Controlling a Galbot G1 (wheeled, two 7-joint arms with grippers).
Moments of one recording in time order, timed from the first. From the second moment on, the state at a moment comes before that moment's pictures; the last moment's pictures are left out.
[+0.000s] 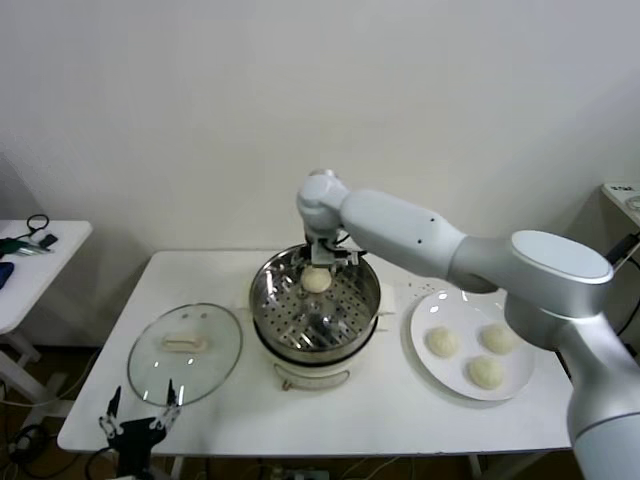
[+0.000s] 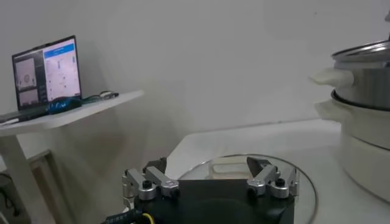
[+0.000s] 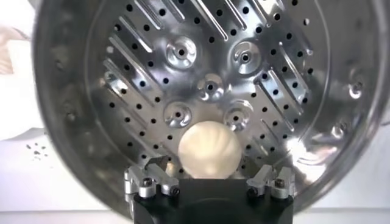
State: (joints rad) left arm 1.76 -1.54 -0.71 -1.98 0.04 -0.07 -0.15; right arm 0.43 1.34 -1.08 1.06 -0.43 0.58 -1.18
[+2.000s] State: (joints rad) left arm 1.79 -1.53 -0.69 -2.00 0.07 -0.09 -0.10; right arm 0.03 0.76 -0.95 1.08 0.10 -0.18 -1.06
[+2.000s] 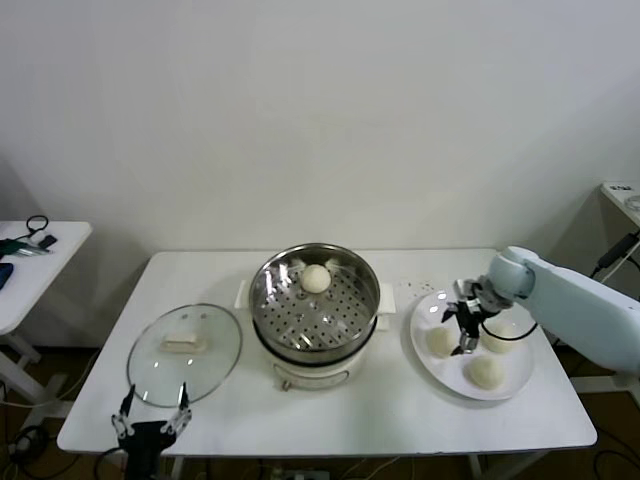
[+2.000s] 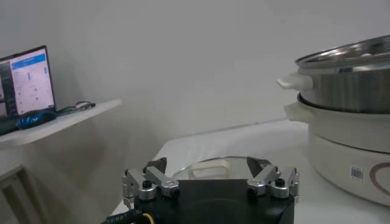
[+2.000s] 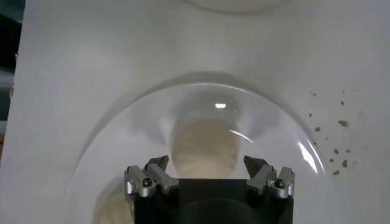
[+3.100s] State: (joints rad) left arm 1.80 -1.53 -0.68 -2.01 0.09 -0.10 -0.09; right arm 0.19 0.77 -1.01 1.08 0.19 -0.19 -1.06
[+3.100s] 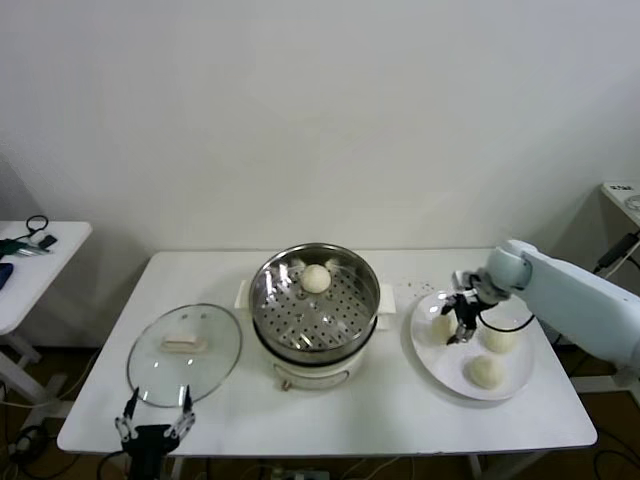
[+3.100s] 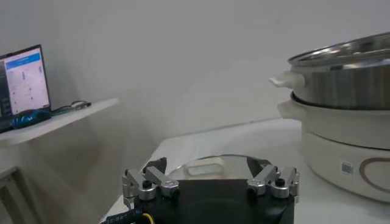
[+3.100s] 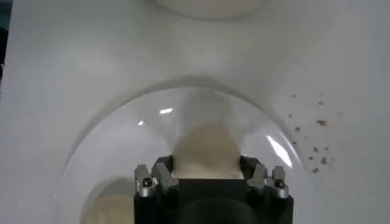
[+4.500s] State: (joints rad) left arm 1.81 -1.52 -0.66 -1.99 0.07 -0.13 -0.09; right arm 0.65 1.33 -1.50 1.14 0.85 -0.38 -0.84
